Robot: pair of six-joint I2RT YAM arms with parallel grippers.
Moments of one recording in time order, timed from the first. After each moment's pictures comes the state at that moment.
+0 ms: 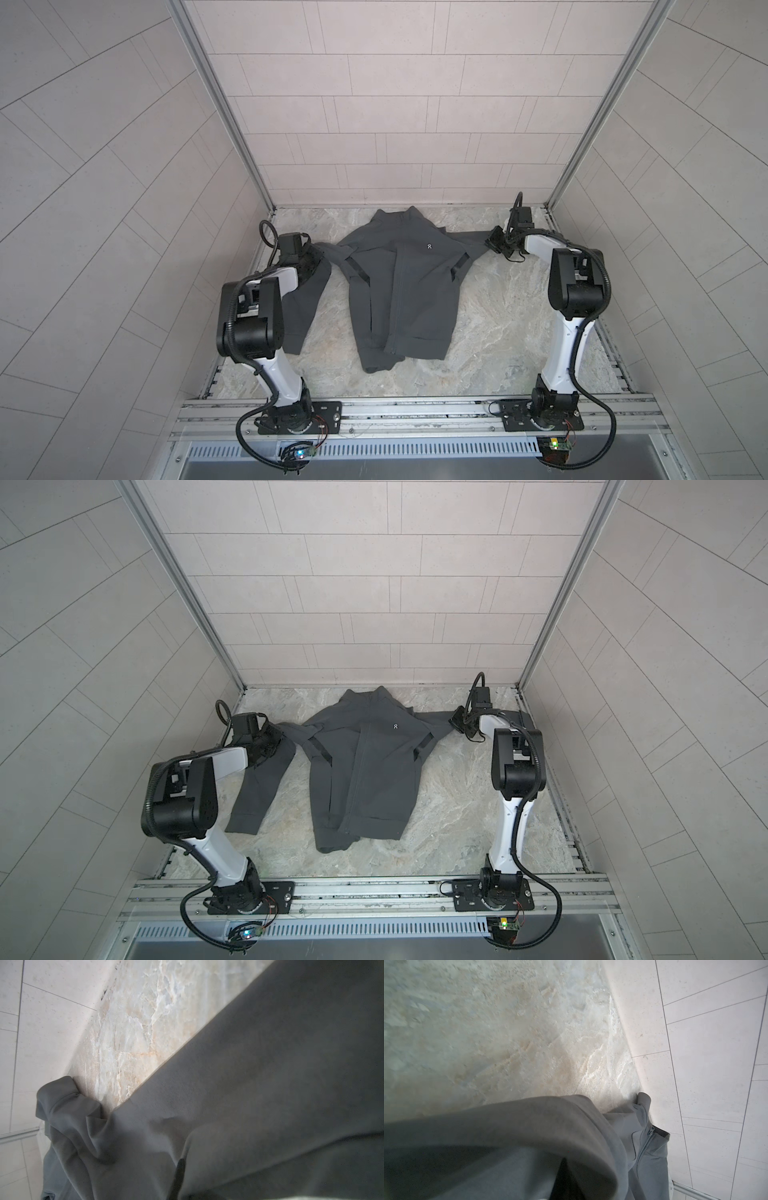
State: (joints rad) left arm 0.16 1.78 0.95 0.13 0.24 -0.93; right arm -0.10 2.14 1.56 -0.36 -0.32 0.63
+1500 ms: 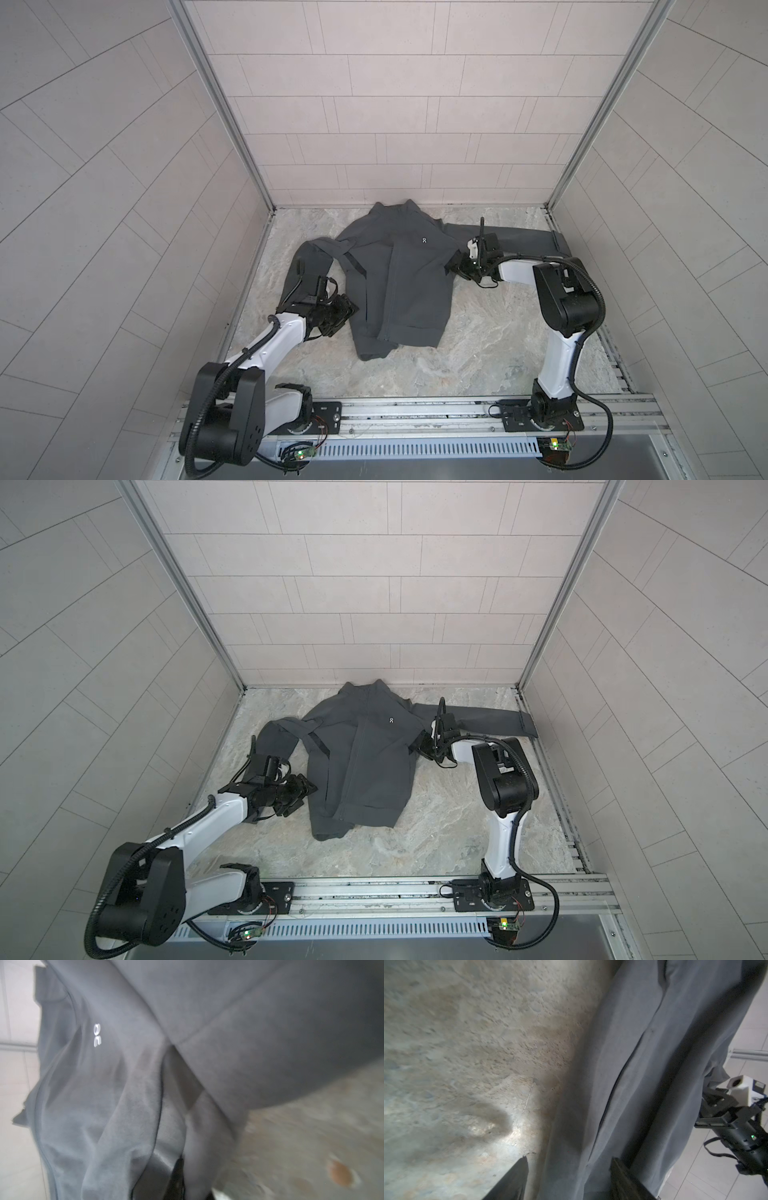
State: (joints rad) left arm -0.16 1.24 0.55 -0.38 0.40 -0.86; right arm 0.17 1.96 1.11 -0.08 -0.37 0.68
